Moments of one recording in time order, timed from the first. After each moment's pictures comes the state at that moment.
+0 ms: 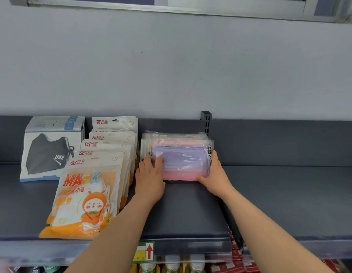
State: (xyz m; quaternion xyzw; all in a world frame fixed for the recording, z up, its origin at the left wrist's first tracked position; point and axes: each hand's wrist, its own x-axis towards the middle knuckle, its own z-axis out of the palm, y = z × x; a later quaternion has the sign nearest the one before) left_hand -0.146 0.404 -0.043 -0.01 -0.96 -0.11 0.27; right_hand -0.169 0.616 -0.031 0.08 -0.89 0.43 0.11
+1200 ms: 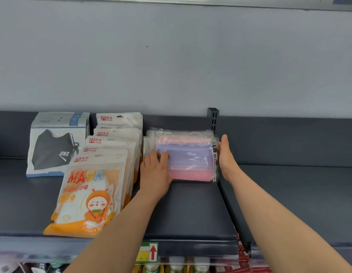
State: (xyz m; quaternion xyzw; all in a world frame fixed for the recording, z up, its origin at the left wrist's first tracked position) left_hand -0.152 0.404 -0.038 -0.02 -0.95 -0.08 0.30; right_hand -0.217 0.616 -0.004 0.00 -0.71 0.71 0.01
